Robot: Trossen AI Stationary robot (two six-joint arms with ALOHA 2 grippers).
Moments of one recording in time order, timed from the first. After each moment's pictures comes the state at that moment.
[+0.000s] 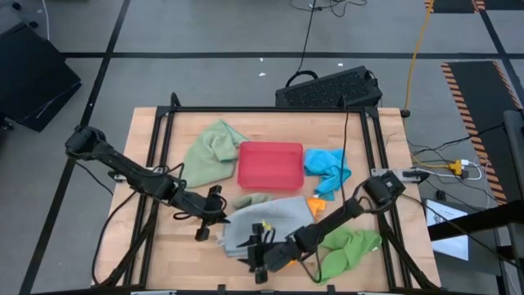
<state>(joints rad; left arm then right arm) -0.46 1.23 0.65 -0.05 -0.08 -0.33 0.54 2.24 1.47 0.27 0.45 0.12</state>
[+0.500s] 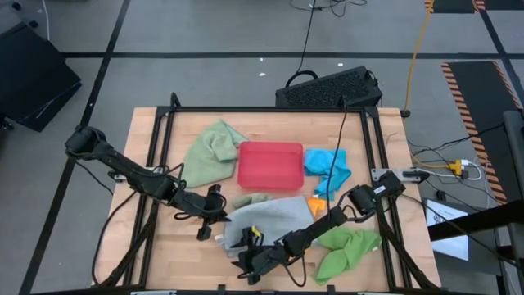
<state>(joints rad) -0.46 1.23 0.65 -0.05 -0.12 -0.38 0.53 2.41 1.61 0.28 0.45 0.01</state>
